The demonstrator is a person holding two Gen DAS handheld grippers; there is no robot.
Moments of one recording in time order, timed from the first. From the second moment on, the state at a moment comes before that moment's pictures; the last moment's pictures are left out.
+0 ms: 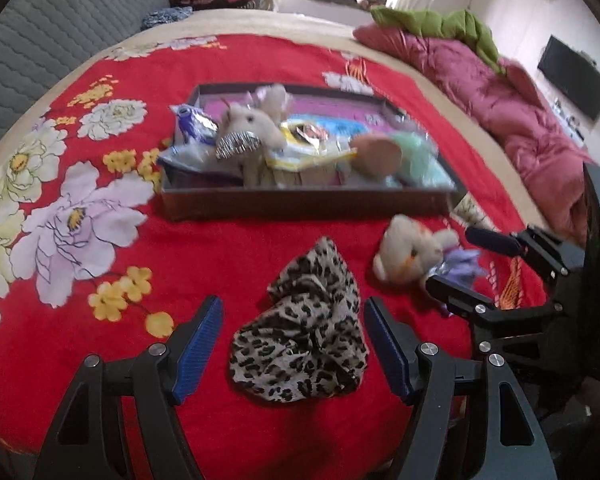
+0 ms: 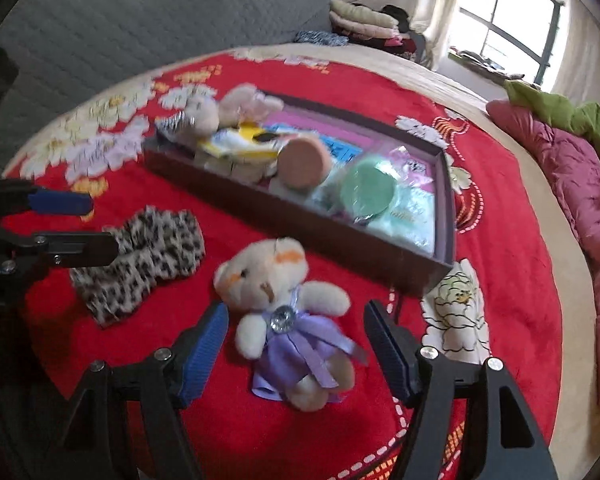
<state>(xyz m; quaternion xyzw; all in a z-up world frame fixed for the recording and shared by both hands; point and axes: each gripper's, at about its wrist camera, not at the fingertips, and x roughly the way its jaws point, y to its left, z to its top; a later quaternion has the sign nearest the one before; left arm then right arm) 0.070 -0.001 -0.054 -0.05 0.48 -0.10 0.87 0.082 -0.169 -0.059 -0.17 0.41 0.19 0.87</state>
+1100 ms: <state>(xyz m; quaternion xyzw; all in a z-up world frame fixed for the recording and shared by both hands) 0.137 -0.014 0.022 -0.10 0.37 -0.09 0.92 0.146 -0.224 0.048 0.01 0.33 0.06 0.94</state>
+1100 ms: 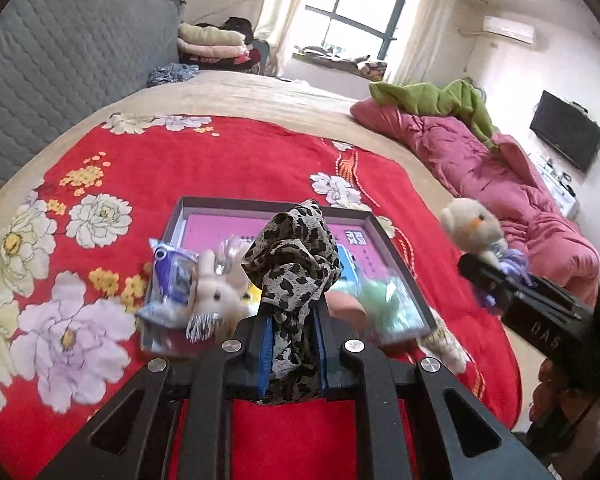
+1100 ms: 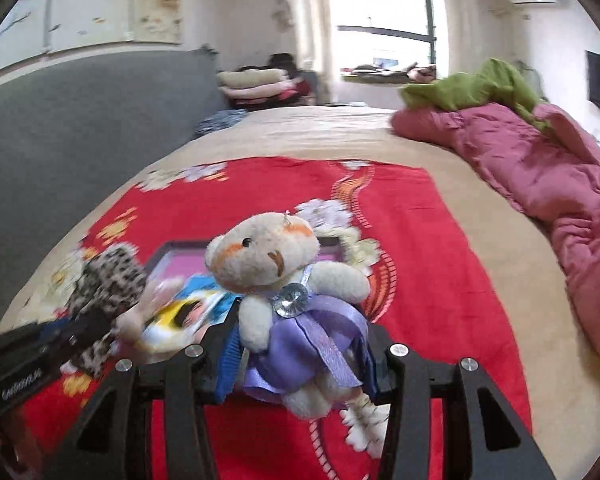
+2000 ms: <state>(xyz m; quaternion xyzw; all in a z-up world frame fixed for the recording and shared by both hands) 0.195 -0.018 -0.039 -0.12 0.42 -0.10 0.89 0.210 -0.217 -0.035 0.02 0.43 0.03 0.90</state>
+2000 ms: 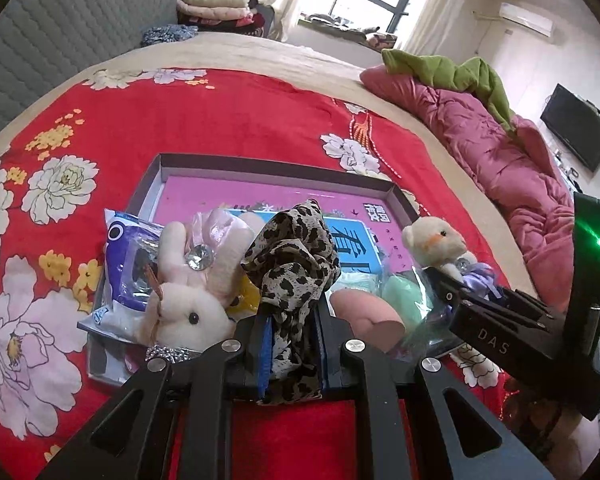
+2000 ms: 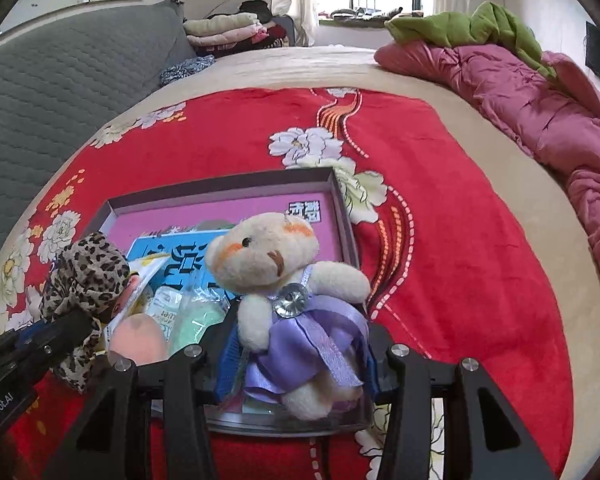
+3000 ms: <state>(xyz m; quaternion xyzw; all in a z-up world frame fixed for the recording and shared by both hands) 0.194 -0.016 -0.037 -0.12 0.42 -0.10 0.89 0.197 -0.217 -0.014 0.01 0.40 0.05 0.92</state>
